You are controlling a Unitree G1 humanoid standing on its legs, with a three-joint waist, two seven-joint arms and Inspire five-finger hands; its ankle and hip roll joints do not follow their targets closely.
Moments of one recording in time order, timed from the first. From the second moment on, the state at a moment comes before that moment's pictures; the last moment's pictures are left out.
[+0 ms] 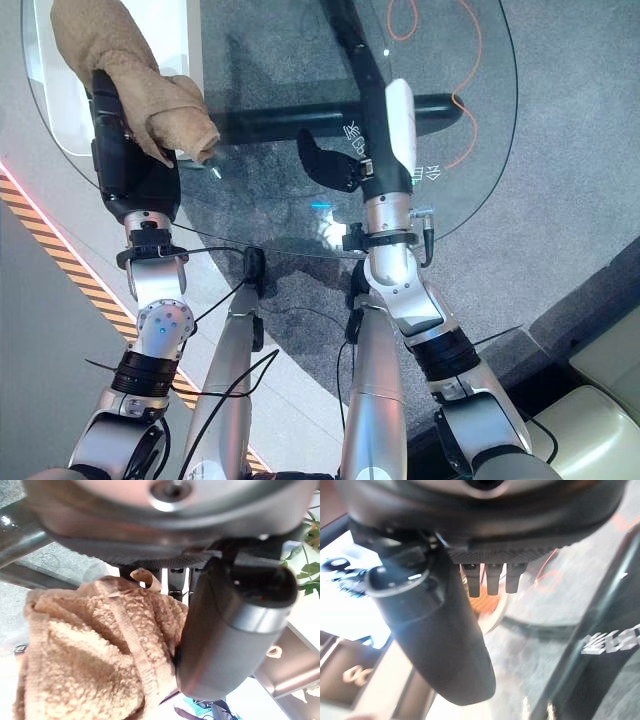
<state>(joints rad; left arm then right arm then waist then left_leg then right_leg) -0.55 0.16 -0.09 0.06 -1.24 -0.52 0.08 -0.64 -0.43 0.28 0.09 -0.17 -0.09 -0.54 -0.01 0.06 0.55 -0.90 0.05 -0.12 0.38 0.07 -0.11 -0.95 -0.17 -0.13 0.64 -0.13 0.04</state>
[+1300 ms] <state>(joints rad) -0.92 0.41 -0.07 0.47 -1.14 -0.58 0.35 -0.72 -0.46 0.16 1.12 0.26 -0.25 -0.86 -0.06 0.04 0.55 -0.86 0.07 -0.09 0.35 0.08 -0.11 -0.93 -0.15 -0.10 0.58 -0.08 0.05</state>
